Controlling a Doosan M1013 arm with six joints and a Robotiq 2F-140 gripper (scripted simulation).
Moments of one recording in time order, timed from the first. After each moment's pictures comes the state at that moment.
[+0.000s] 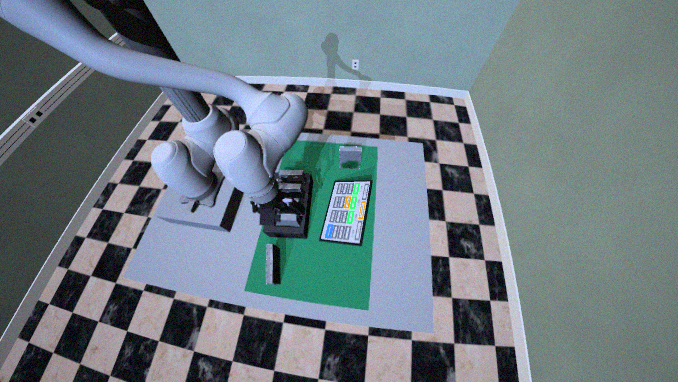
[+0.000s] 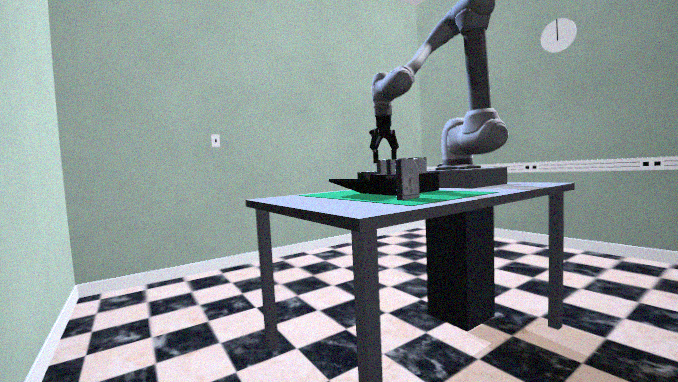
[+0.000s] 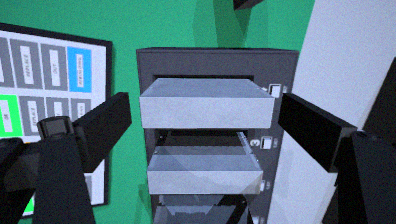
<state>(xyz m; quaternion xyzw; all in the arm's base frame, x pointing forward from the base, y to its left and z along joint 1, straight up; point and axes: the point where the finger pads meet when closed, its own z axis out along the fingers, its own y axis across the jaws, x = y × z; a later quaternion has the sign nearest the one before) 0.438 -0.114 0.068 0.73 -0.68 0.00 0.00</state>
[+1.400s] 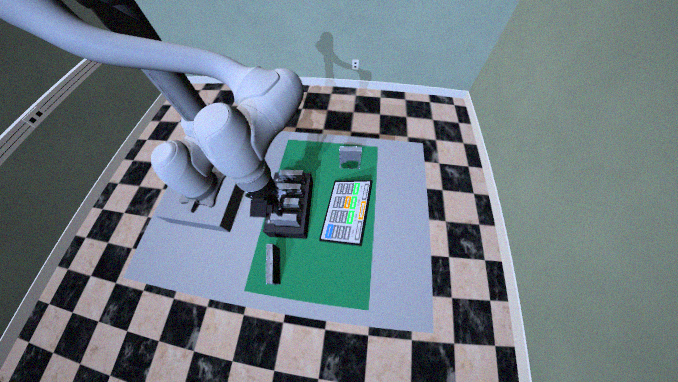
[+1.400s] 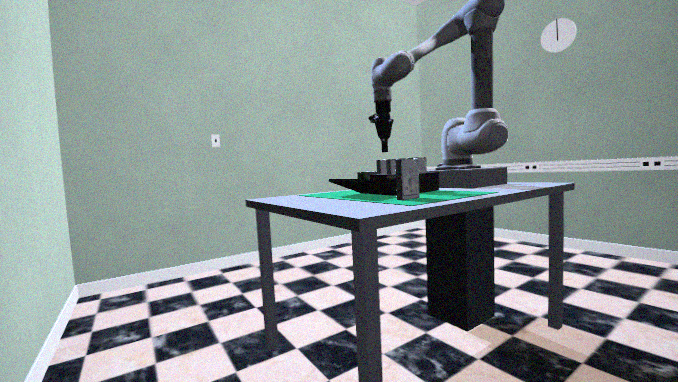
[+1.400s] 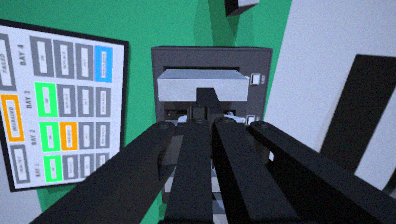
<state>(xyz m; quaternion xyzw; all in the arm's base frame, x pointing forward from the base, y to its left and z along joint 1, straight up) 0.438 -0.114 0.139 0.73 -0.68 0.00 0.00</state>
